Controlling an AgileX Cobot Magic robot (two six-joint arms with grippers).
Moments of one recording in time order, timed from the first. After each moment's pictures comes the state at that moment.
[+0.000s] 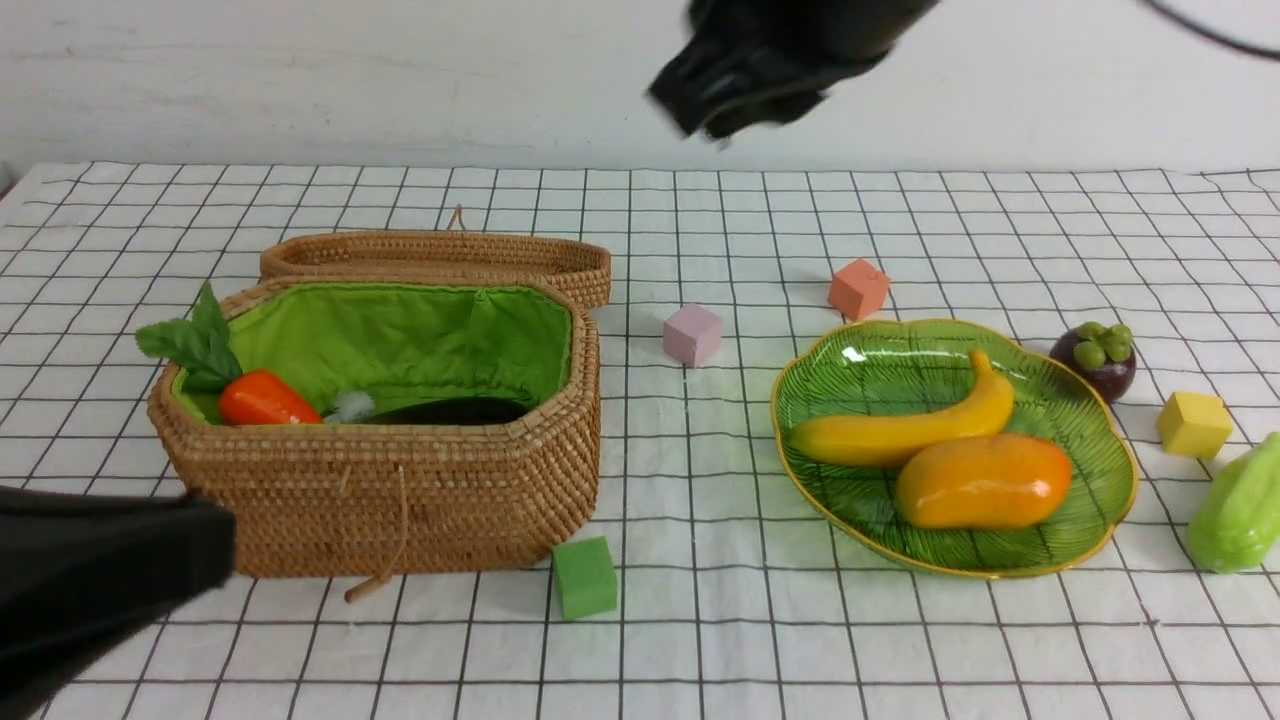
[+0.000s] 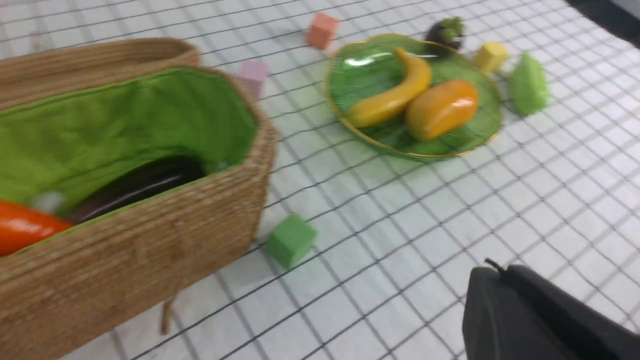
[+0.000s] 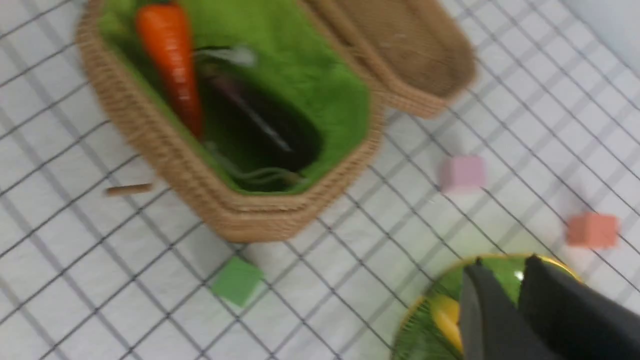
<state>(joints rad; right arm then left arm) 0.67 1.73 -2.11 -0.09 1.25 -0.12 -0.72 0.59 -0.82 -0.07 0.70 -0.09</state>
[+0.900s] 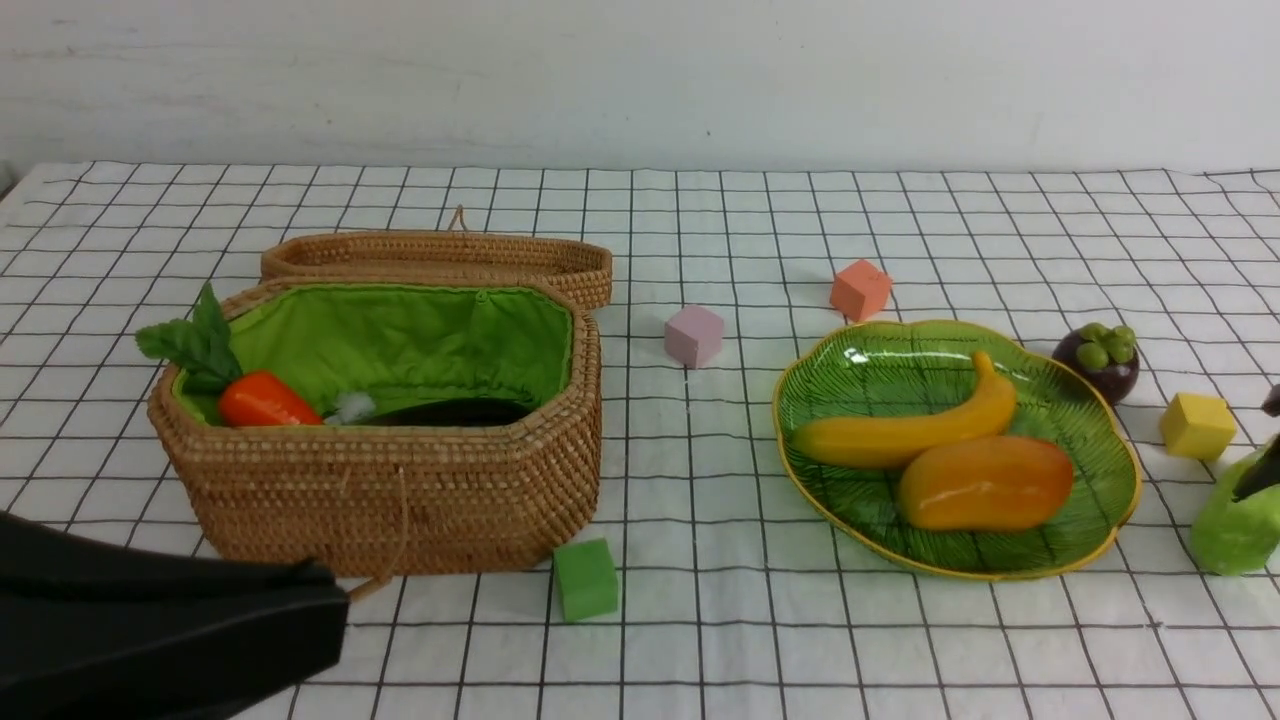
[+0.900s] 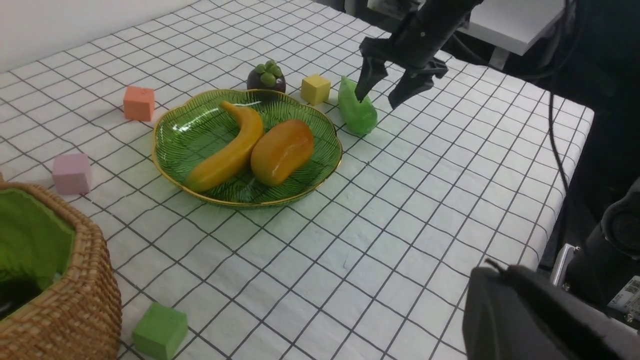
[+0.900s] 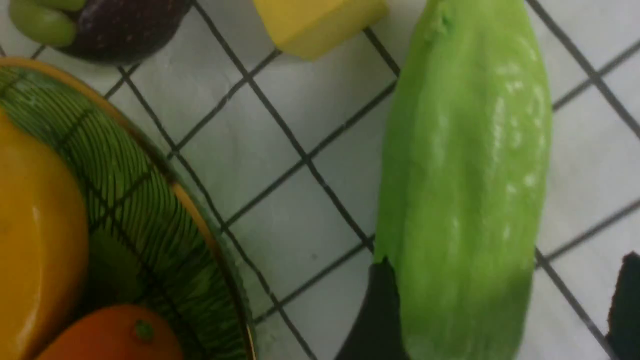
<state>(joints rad) -0.37 1.75 -1.09 0.45 0.64 0.02 -0.72 0.59 -0.82 -0.43 0.66 0.32</state>
